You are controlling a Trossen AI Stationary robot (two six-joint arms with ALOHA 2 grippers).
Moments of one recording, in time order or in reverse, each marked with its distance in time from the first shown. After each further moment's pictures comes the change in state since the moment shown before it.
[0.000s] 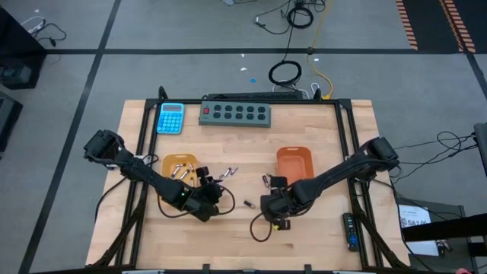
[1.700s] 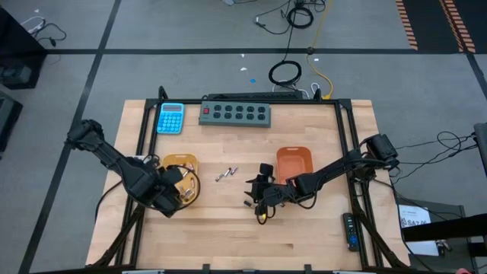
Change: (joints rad) left arm -0.131 -0.271 0.275 -1.233 0.458 -0.837; right arm -0.088 -0.024 -0.334 0.964 0.379 -0.231
